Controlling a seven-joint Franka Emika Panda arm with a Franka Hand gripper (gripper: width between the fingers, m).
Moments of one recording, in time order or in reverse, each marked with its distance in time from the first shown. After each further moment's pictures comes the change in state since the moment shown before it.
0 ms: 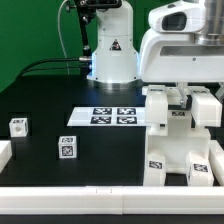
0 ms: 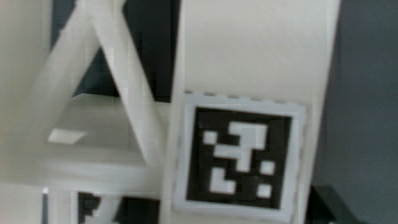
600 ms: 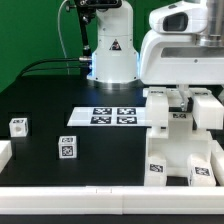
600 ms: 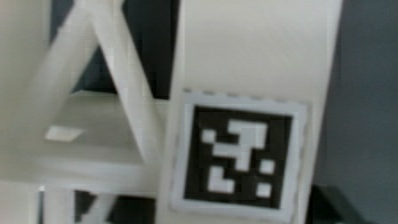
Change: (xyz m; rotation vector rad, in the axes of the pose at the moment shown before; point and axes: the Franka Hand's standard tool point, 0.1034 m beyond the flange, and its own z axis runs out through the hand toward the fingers) arm 0.007 0.001 0.007 -0.002 0.017 -0.004
